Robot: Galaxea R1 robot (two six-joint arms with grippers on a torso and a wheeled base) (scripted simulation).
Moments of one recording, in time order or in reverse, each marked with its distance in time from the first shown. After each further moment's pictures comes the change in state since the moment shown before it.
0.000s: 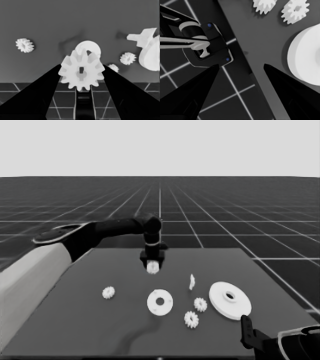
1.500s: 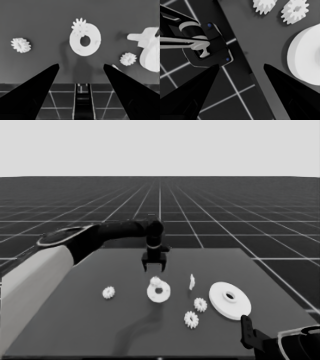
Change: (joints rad) left arm 0.023 0.015 0.000 0.024 -0.007 -0.018; right arm 0.000 0.000 0.000 0.000 0.000 0.000
